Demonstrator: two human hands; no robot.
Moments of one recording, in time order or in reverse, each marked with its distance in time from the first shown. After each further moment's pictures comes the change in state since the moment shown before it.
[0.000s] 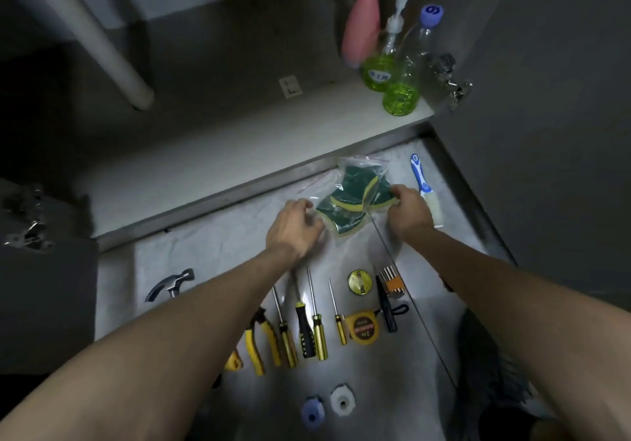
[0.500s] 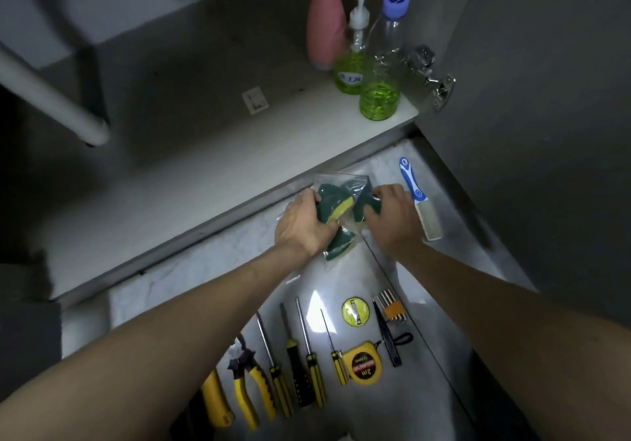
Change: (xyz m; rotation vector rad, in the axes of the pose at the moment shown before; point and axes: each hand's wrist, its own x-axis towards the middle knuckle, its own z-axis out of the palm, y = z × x) left_hand 0.068 0.057 0.023 0.145 -0.073 0.070; right_hand 0.038 0.011 0.019 -0.033 0.111 -0.168
